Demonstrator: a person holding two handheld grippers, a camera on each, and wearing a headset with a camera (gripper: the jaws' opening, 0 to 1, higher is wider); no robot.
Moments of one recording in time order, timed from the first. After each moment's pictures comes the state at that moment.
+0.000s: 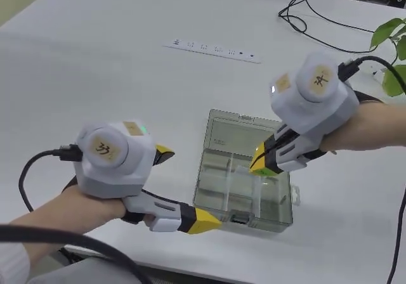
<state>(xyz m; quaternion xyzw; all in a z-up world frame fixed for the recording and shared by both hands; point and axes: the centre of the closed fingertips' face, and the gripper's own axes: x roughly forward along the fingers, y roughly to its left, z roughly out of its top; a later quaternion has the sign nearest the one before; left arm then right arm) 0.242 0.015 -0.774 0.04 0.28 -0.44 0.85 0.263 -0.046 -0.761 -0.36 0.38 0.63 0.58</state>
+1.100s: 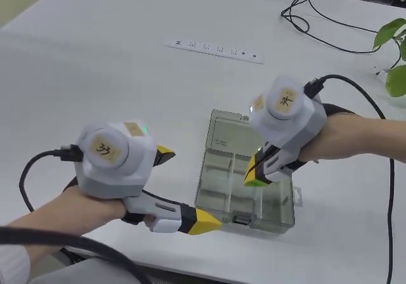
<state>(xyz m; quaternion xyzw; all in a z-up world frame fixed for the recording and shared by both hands) 0.242 0.017 -0.775 0.04 0.28 -0.44 0.85 0.267 -0.046 -0.801 -0.38 0.42 0.62 0.55</state>
